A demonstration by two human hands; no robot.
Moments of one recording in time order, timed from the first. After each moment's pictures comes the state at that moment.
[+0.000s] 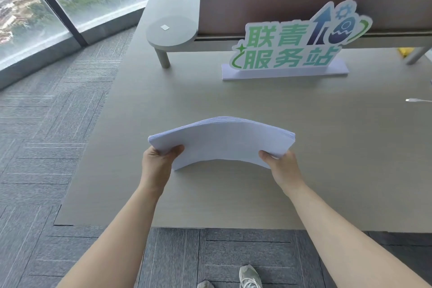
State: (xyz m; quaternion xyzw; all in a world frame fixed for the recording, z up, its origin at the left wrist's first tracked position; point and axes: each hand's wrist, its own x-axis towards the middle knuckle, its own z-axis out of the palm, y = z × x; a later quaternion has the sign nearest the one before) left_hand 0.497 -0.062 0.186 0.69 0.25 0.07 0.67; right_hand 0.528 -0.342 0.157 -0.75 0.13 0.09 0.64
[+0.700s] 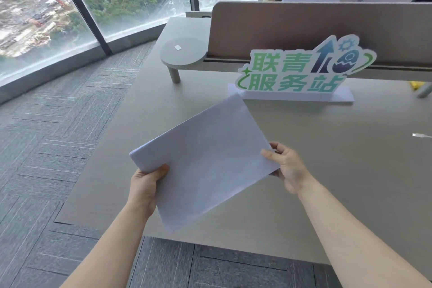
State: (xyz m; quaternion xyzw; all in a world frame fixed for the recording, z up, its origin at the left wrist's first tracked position) left_hand 0.478 -0.063 0.189 0.53 0.36 0.08 0.76; right_hand 0.584 -0.372 0.201 -0.65 0.09 0.23 0.72
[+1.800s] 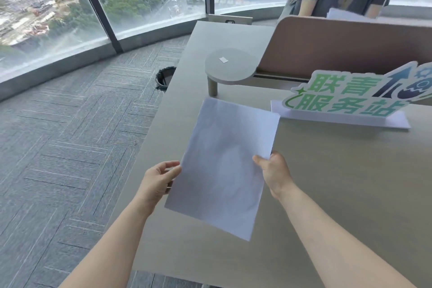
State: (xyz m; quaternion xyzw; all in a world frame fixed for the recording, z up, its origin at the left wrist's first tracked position) left_hand 0.538 0.106 0.182 0.66 0.31 -0.07 0.68; right_hand 0.633 -0.159 0.183 -0.71 0.10 0.16 0.68
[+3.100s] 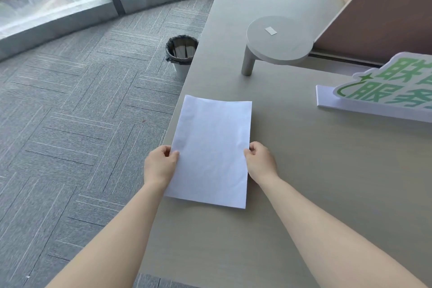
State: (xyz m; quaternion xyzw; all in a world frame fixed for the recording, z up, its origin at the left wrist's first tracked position) left_hand 0.579 0.213 0.099 0.82 0.38 -0.01 0.43; right_hand 0.655 -0.020 0.098 -0.89 0.09 0.20 0.40
